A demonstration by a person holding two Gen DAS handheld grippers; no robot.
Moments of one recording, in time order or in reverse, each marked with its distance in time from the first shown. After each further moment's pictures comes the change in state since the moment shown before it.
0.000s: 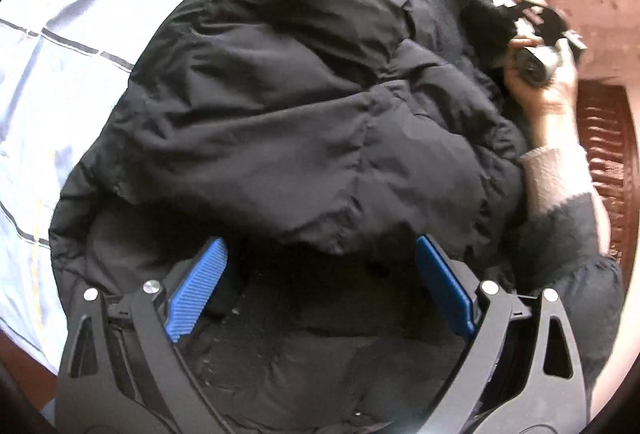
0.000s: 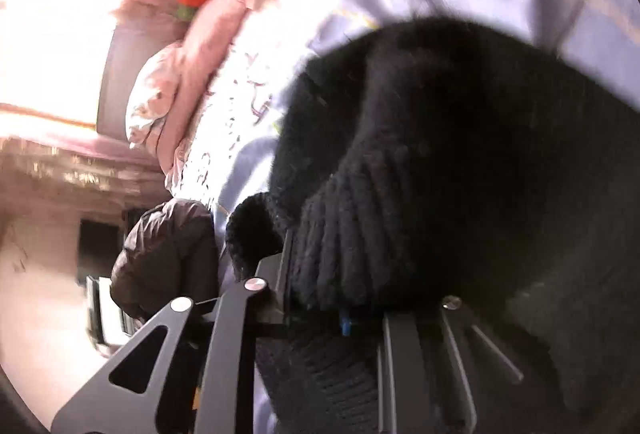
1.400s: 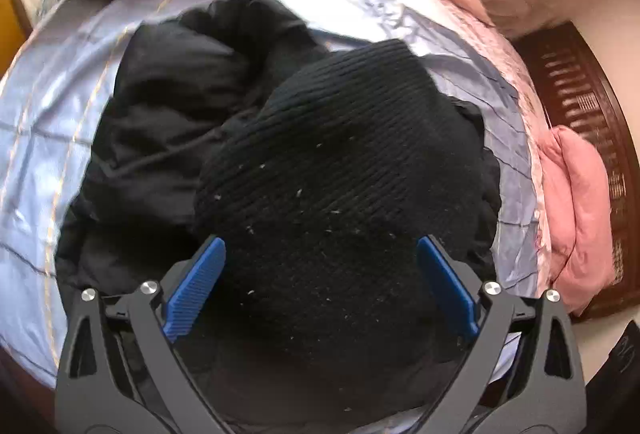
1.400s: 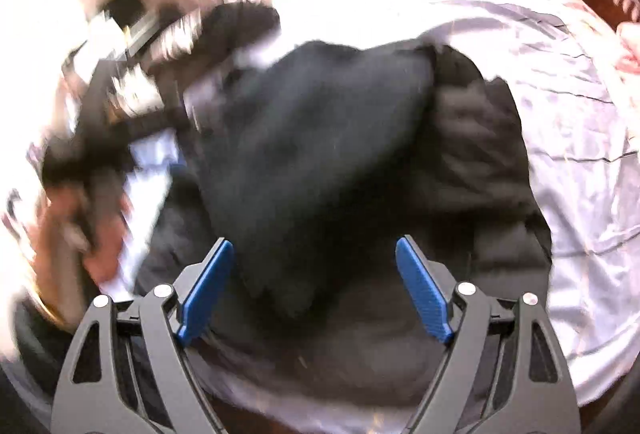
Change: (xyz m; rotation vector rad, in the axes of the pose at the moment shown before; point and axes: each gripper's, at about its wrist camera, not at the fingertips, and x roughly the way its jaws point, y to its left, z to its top) left arm -0.059 -0.079 -0.047 0.262 -0.167 -0.026; right arm -0.390 -0.043 -0.280 -0.717 0.166 -0.122
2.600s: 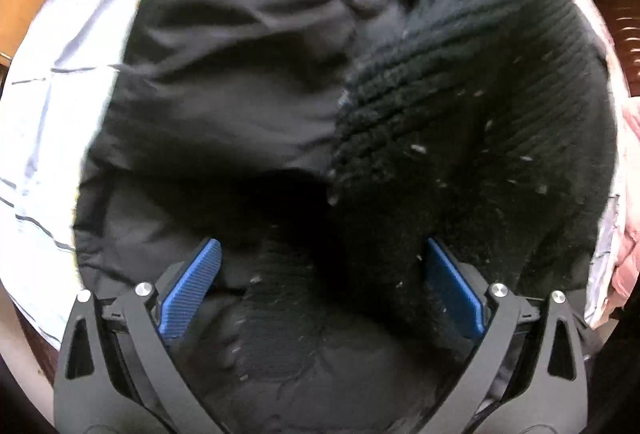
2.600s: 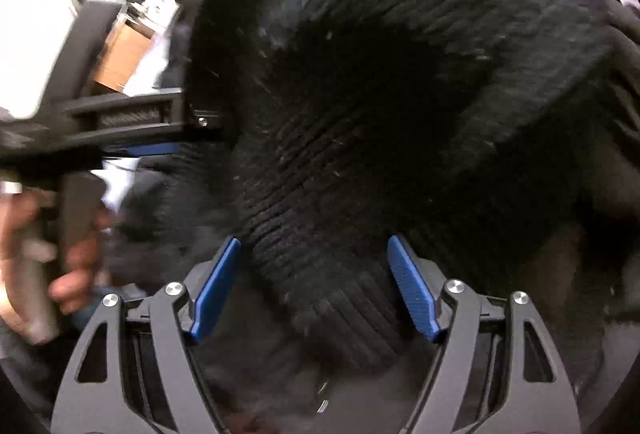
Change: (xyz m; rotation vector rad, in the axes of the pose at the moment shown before) left arm 0.073 0.073 0.001 0.007 0.223 0.250; right arm 0.107 -0.026 -0.016 -0.032 0.399 0.098
